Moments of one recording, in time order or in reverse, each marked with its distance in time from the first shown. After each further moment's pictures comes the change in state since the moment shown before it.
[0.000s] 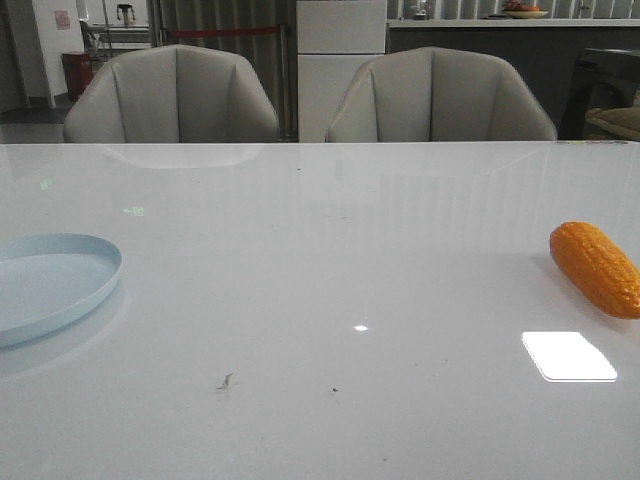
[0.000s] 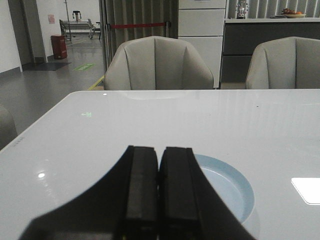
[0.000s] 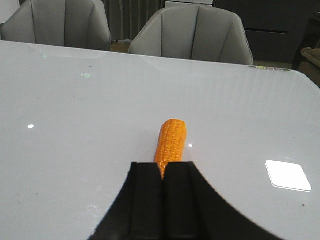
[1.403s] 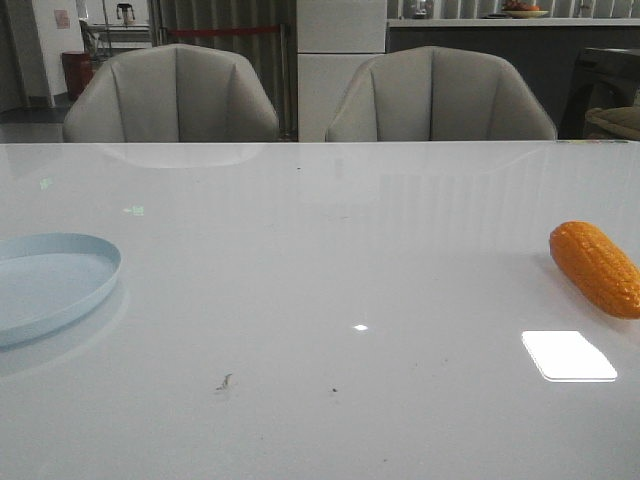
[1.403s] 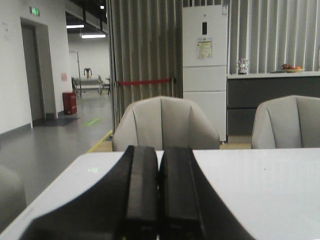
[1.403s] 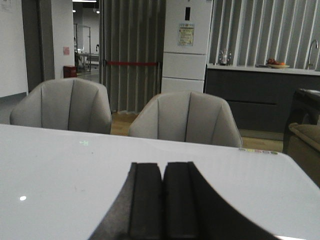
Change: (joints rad) left arm 0.000 0.000 -0.111 0.045 -0.125 0.000; right arm 0.000 0.000 -0.253 0.000 -0.015 0.003
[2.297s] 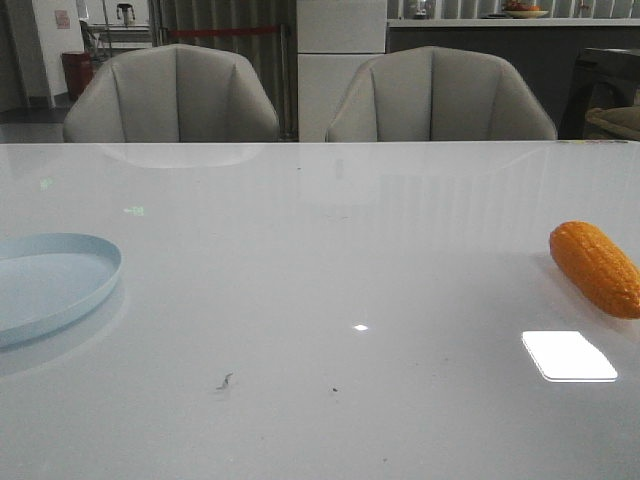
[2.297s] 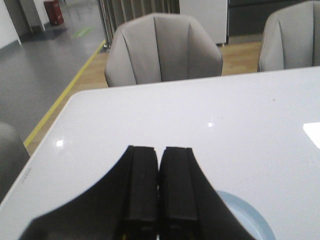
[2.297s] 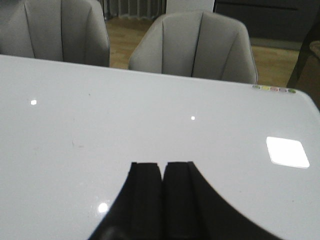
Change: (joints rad) left arm 0.000 0.758 -0.466 0.057 0.159 0.002; right arm 0.000 0.762 -0.468 0.000 0.120 0.000
